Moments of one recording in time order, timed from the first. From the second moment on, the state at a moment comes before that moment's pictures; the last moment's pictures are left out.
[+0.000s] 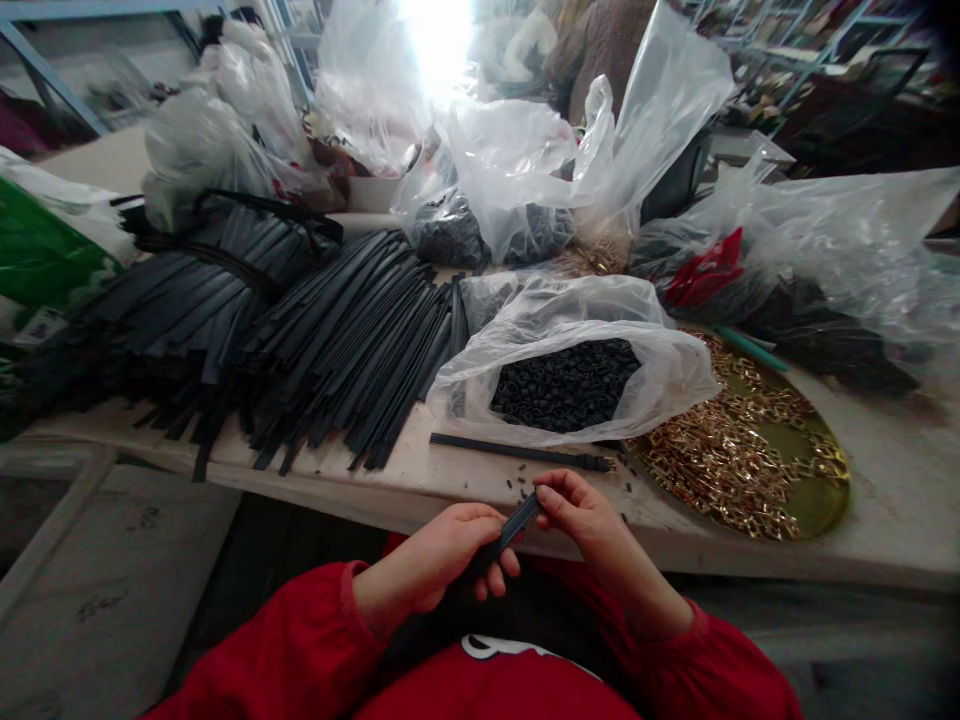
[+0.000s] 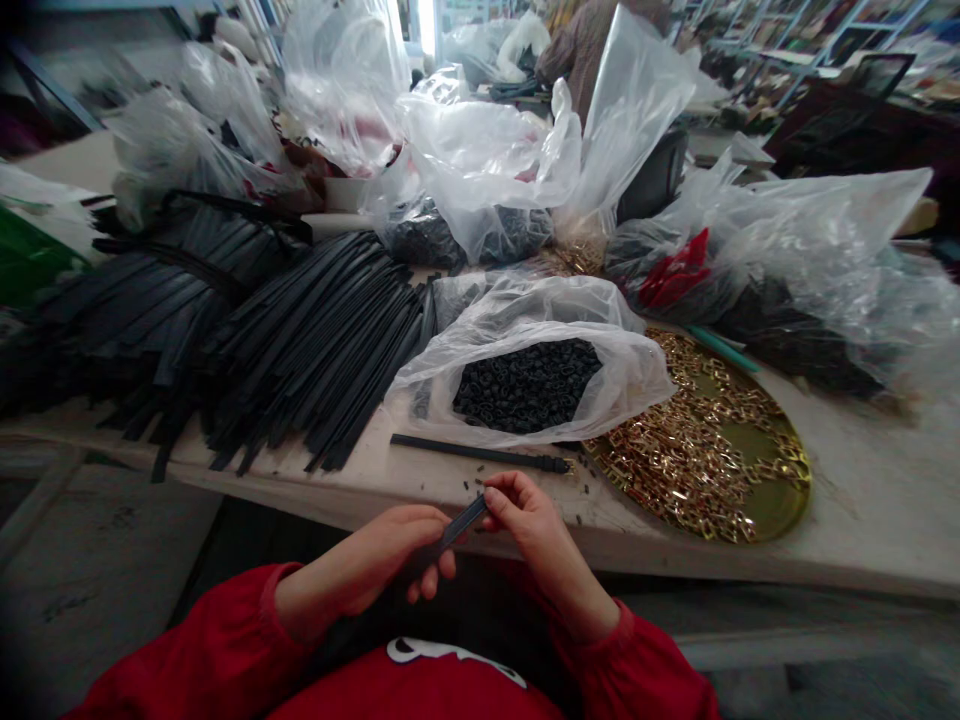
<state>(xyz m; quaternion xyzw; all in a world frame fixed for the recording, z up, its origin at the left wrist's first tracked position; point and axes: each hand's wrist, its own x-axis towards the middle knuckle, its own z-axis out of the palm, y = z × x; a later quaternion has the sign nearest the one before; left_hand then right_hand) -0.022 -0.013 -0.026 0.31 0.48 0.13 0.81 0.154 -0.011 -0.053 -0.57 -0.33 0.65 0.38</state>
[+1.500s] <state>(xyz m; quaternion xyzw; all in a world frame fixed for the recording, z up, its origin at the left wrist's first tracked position) -0.035 -0.015 -0.045 0.15 0.40 0.12 0.90 0.152 -0.017 -0.068 -0.56 -0.33 0.67 0.36</state>
